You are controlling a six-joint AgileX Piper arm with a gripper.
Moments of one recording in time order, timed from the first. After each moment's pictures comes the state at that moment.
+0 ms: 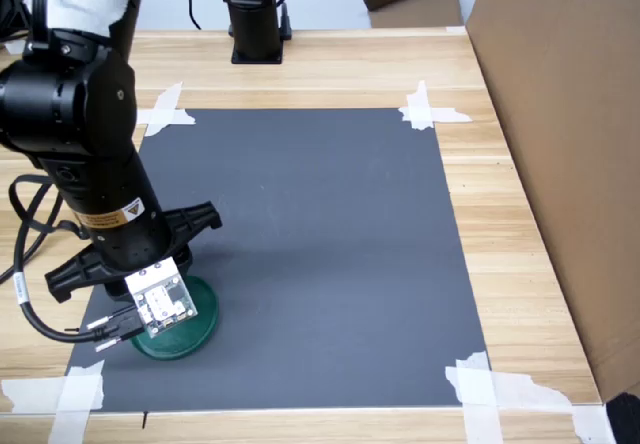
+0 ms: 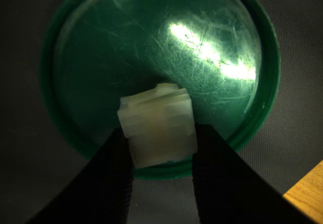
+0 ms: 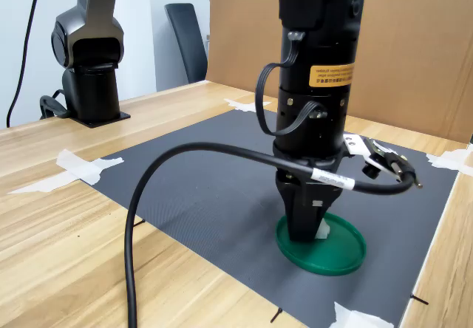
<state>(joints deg) -5.2 121.8 -97.3 -2.3 56.7 -39.9</state>
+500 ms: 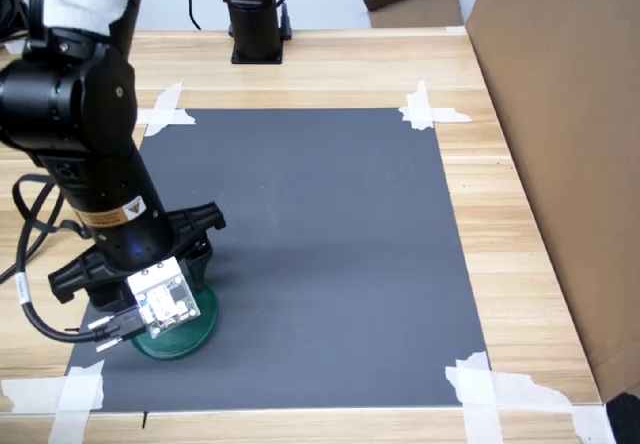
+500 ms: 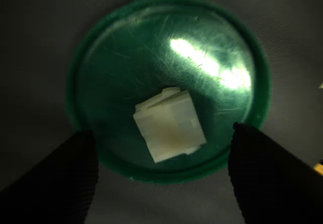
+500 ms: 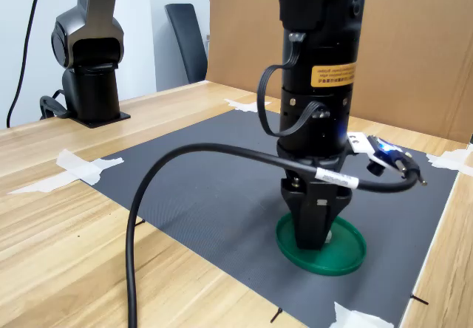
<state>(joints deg) -5.2 121.3 -97.3 0.0 56.1 -40.3</state>
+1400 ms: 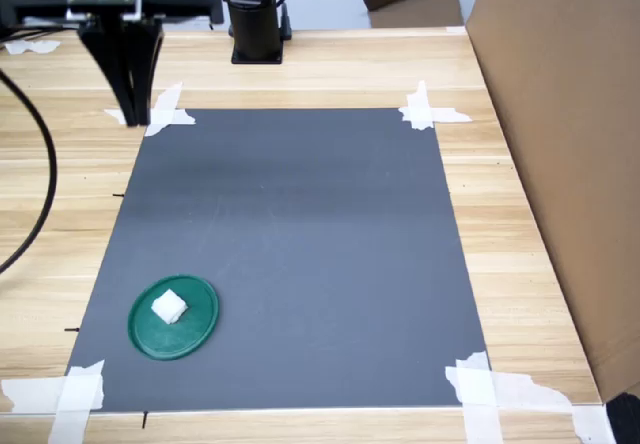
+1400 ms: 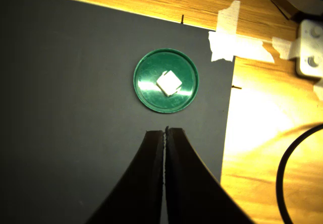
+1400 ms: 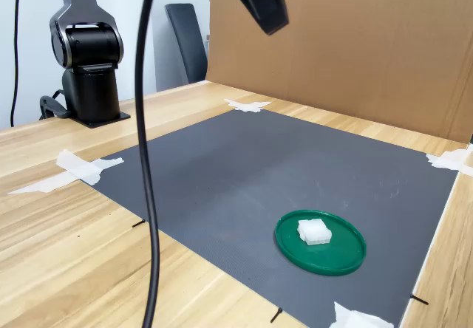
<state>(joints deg) -7.8 76.5 -65.8 9.4 37.8 -29.0</state>
